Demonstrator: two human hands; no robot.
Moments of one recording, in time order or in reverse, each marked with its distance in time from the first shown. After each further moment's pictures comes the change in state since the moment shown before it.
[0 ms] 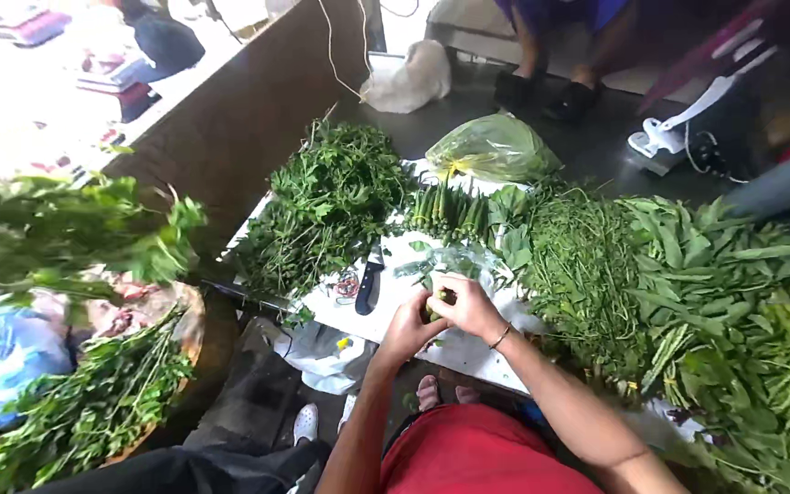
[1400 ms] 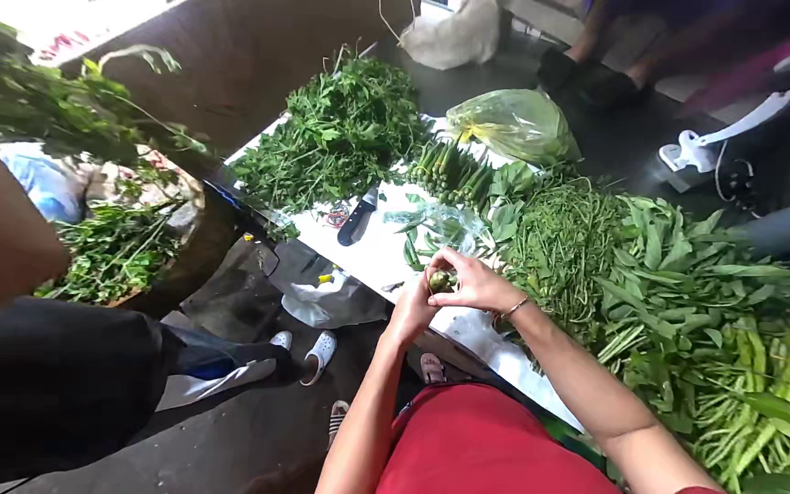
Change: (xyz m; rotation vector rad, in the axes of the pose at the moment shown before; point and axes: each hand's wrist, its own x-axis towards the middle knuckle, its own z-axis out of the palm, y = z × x) left_hand -0.043 0.036 0.122 -0.039 0.331 -0.063; right_hand -0.053 0.037 -0.065 -0.092 -0.511 -0.159
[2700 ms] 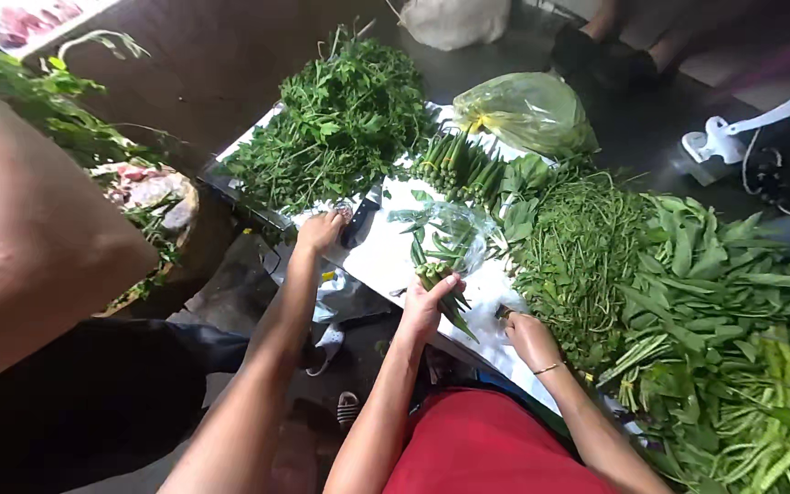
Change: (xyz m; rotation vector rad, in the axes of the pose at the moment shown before) left_hand 0.020 -0.020 0.016 -1.131 0.145 -0.218; right_hand -0.083 0.073 0.056 -0.328 0.038 0.831
